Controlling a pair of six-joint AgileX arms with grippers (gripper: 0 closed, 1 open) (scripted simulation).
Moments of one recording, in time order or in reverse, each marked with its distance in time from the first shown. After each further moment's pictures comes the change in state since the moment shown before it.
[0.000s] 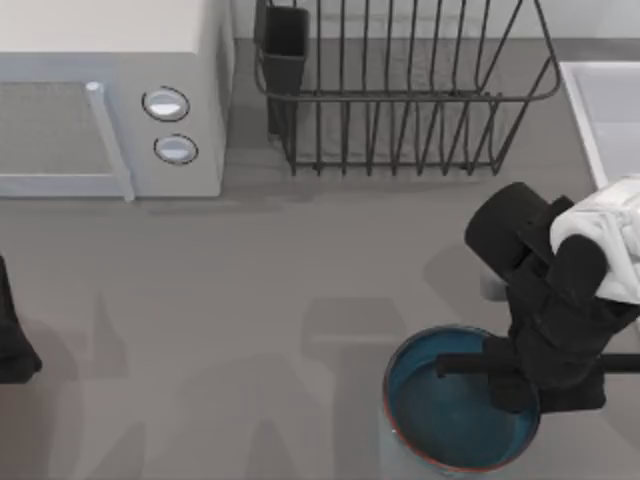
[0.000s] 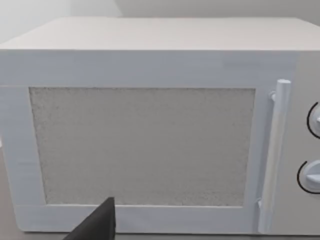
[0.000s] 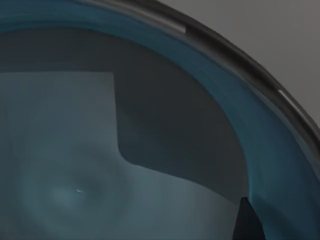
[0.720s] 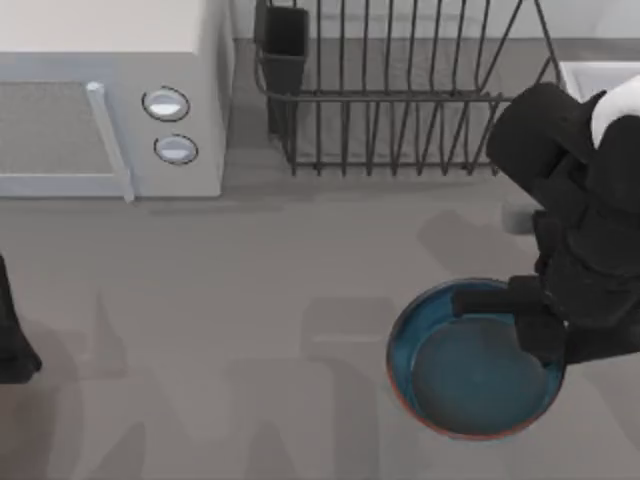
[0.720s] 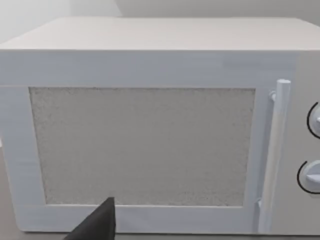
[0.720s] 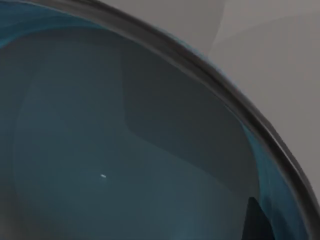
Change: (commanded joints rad) left arm 0.000 0.000 0.000 0.000 0.000 0.000; right arm -0.004 -0.126 0.263 -0.397 0.000 -0.005
